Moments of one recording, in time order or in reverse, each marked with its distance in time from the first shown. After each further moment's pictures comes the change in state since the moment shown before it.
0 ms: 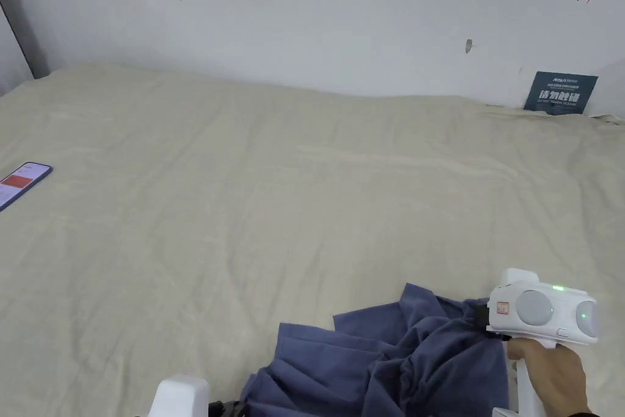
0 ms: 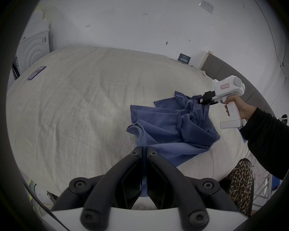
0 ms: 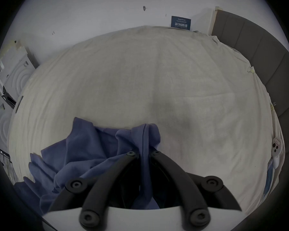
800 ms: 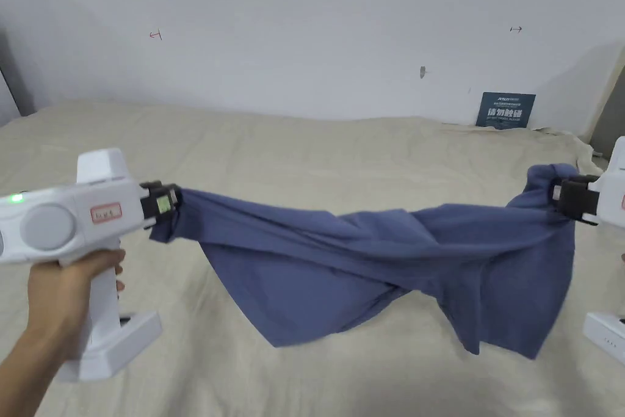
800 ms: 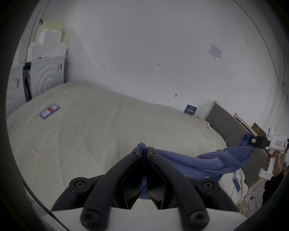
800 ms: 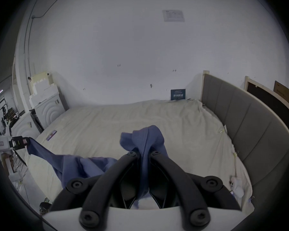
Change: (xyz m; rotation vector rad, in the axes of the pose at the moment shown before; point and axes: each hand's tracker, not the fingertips) left arm -0.035 0.207 0.083 0.388 0.063 0.084; right arm 0.096 0.038 0.293 0.532 0.115 0.013
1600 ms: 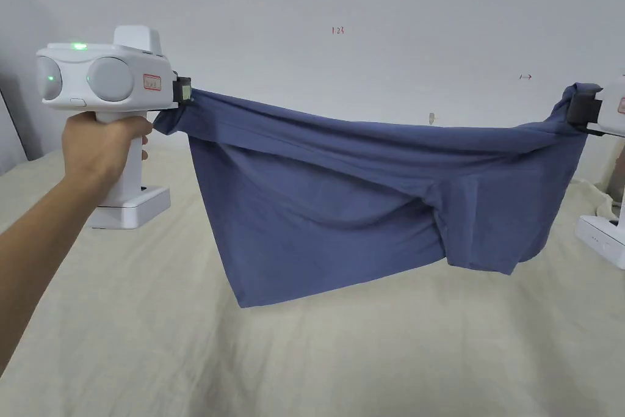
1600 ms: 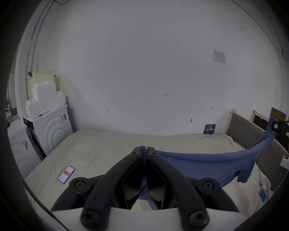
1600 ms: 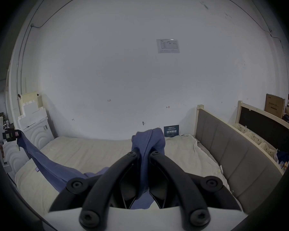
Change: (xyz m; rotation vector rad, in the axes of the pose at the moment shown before) left arm 0.029 0.192 -0.095 0.157 0.141 -0.242; right arm -0.024 0.151 -0.087 0.214 -0.102 0.003
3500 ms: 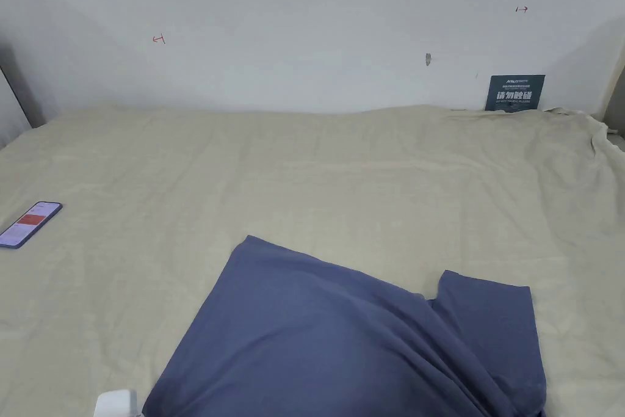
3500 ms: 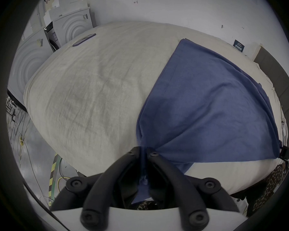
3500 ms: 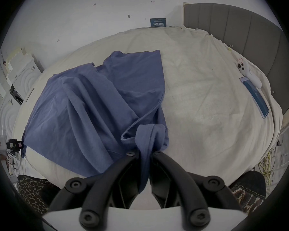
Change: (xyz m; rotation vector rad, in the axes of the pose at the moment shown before) left arm -0.048 -0.469 0.138 -0.741 0.173 0.140; right arm -0.009 -0.448 0.187 -0.700 -0.070 -0.089
